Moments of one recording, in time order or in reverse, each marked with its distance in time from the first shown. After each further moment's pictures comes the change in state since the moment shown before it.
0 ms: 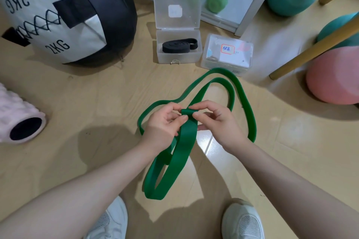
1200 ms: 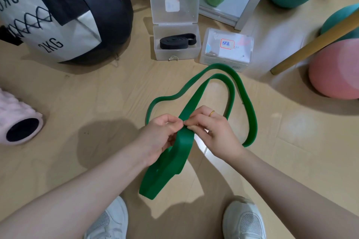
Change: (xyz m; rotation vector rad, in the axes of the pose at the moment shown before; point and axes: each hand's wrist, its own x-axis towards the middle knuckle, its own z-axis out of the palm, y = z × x) left_hand -0.008 0.006 -0.002 -0.287 -0.103 -0.476; right_hand -0.007 0.027 0.003 -0.444 -0.041 -0.447
